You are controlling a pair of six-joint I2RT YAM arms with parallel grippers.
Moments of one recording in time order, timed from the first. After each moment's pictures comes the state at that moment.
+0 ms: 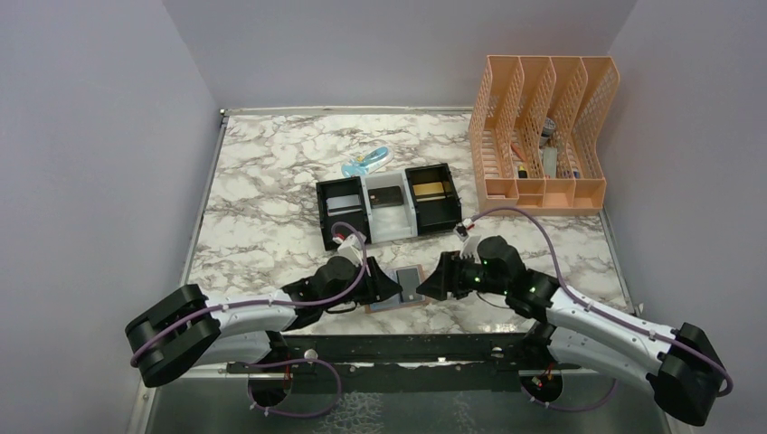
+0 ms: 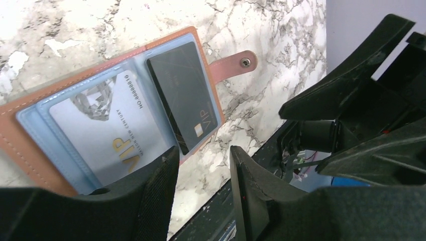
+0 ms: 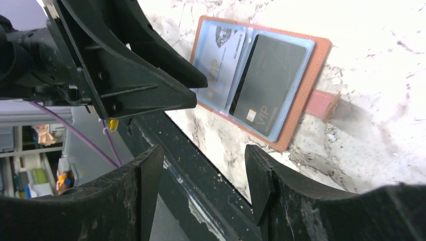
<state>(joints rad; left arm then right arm) -0.98 1.14 0.23 0.46 0.03 -1.07 0.82 0.85 0.37 -0.06 -0.29 0.74</state>
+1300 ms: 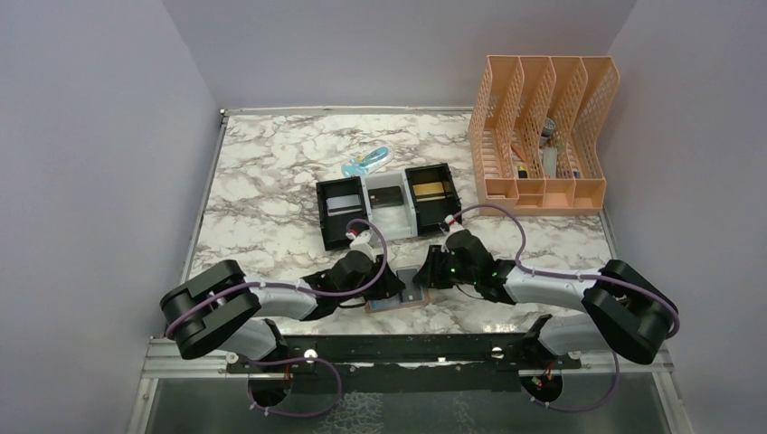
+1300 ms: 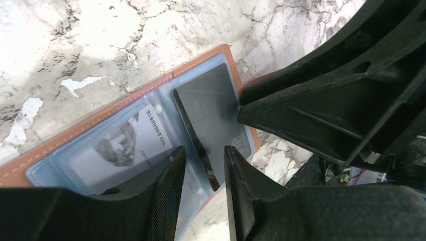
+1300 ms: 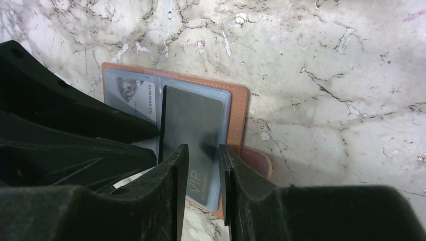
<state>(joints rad) -0.98 1.36 0.31 0.50 -0.02 -0.96 0.82 1.32 0.41 0.21 -0.09 0.76</state>
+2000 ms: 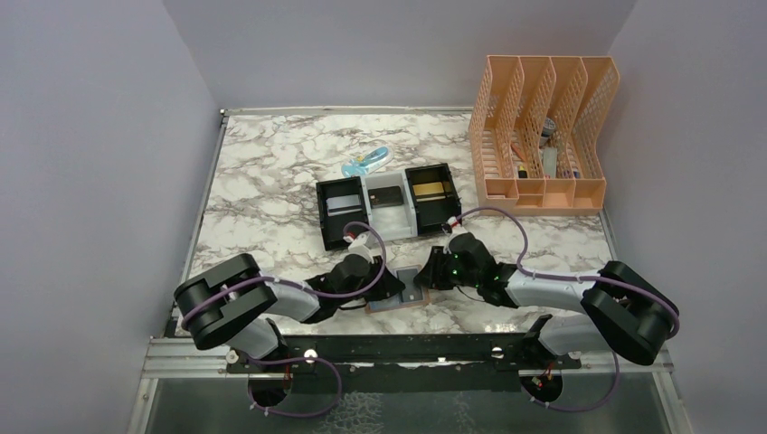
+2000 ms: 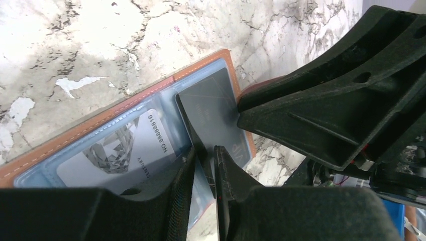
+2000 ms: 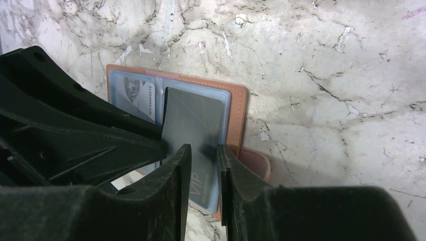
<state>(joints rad) -0.98 1.45 0.27 0.65 -0.02 -1.03 0.82 1.32 0.36 0.28 -0.10 0.78</state>
